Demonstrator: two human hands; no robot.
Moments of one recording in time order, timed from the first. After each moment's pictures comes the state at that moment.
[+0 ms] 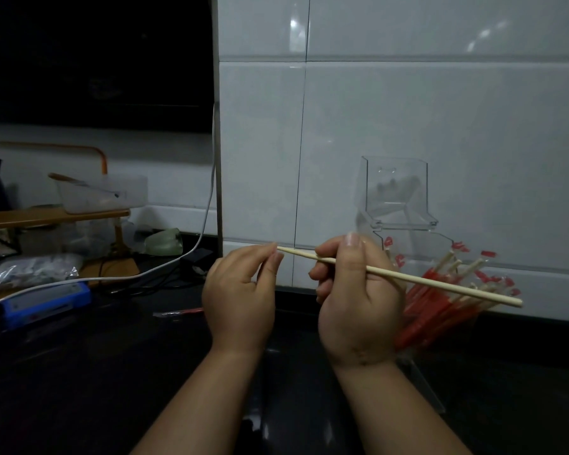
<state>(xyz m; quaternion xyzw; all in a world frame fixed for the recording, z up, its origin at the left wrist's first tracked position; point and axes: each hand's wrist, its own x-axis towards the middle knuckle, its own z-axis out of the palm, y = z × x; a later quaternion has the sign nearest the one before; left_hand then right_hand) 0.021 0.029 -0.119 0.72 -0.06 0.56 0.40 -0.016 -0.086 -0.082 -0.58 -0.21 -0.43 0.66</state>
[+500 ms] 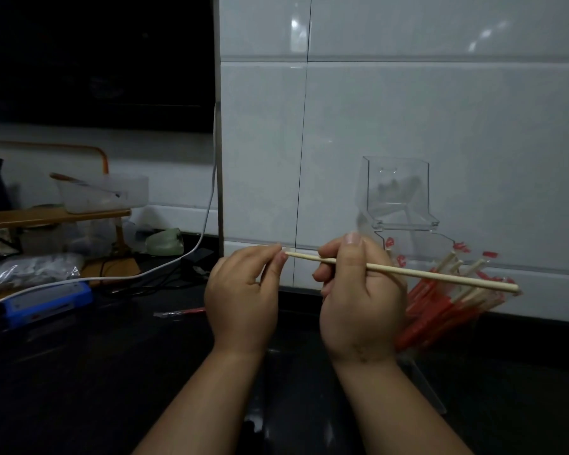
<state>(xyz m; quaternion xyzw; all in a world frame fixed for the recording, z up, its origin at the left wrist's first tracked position) 0.021 0.027 -0.117 0.72 -0.07 0.59 0.36 -0.014 -0.087 -0.080 -0.60 -0.19 -0.44 0.64</state>
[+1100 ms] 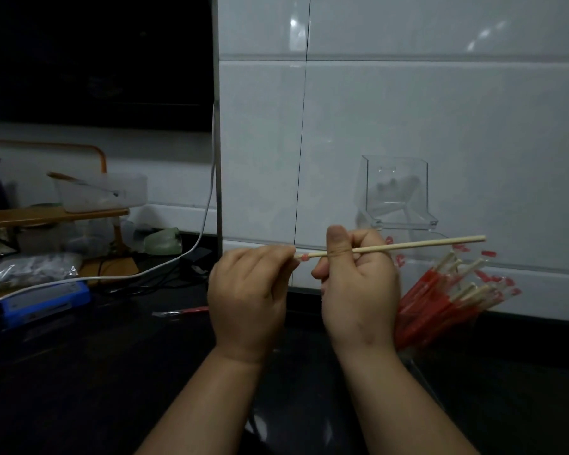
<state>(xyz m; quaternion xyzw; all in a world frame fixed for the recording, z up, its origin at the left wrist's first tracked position) 0.019 0.027 -0.118 0.70 -0.15 0.67 0.20 -0.011 -0.090 -0.073 -0.61 -0.15 -0.34 0.69</state>
